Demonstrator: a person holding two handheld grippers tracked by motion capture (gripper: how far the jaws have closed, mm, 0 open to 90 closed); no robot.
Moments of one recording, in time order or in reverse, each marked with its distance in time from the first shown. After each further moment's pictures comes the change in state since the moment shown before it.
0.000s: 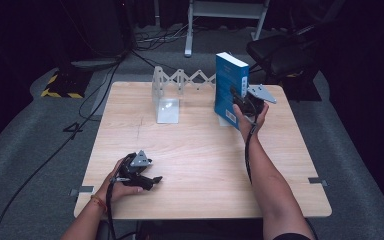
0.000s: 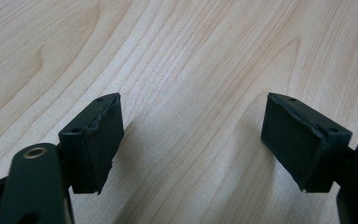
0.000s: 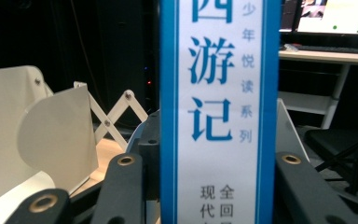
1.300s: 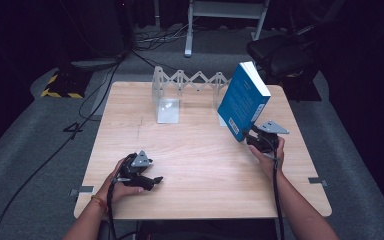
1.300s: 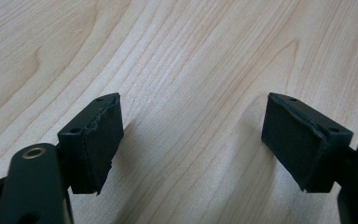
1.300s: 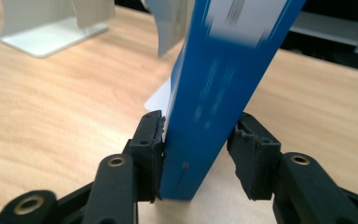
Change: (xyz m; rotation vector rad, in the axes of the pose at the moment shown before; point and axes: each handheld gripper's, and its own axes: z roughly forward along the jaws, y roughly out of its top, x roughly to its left) left arm -0.002 0.001 0.001 0.002 0.004 -0.002; right arm -0.021 -0.080 -0.089 0.335 0.098 -0.086
